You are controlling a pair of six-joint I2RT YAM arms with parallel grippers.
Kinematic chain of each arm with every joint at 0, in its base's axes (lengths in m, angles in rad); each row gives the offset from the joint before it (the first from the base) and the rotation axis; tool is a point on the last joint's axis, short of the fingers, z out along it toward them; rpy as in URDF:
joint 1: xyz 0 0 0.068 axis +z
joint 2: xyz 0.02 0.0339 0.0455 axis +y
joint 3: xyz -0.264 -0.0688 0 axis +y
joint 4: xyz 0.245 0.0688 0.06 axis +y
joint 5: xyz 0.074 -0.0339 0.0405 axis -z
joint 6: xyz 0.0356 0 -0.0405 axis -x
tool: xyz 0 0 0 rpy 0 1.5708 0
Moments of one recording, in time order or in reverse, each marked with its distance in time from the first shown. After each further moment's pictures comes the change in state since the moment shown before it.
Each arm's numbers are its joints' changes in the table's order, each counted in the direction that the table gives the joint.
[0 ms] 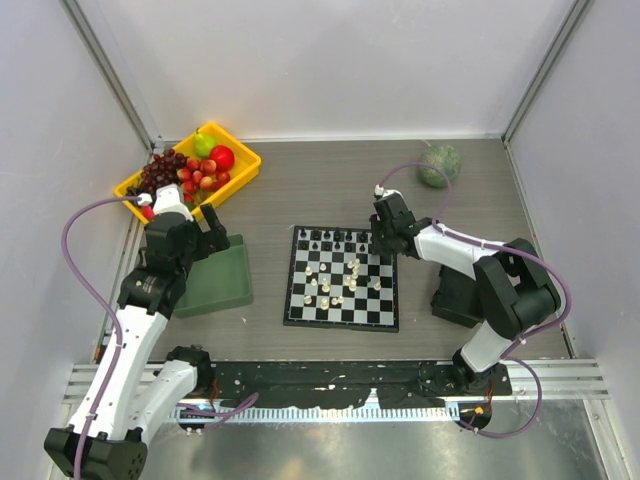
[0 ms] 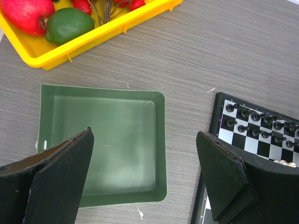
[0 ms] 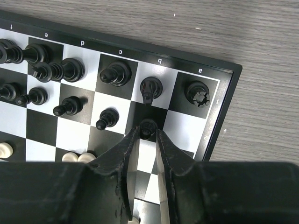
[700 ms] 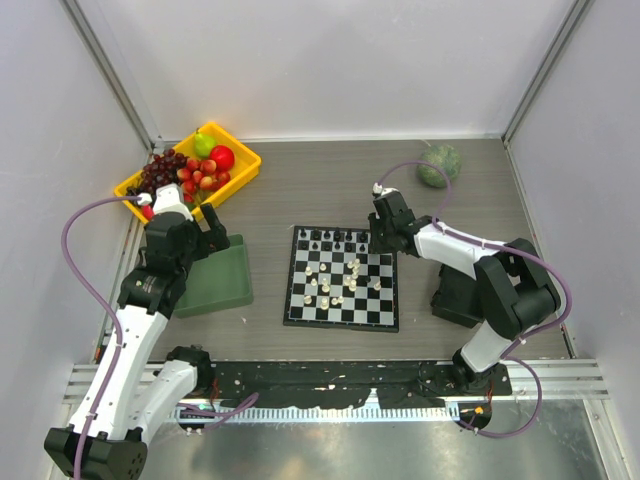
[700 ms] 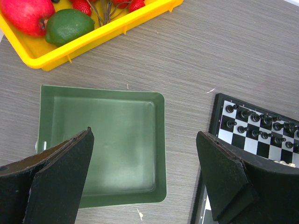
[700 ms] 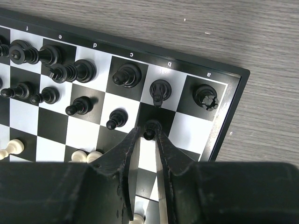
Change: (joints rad) left arm 0.002 0.003 0.000 -0.006 0.002 0.000; right arm 0.000 0.001 -0.020 0.013 -0.028 0.005
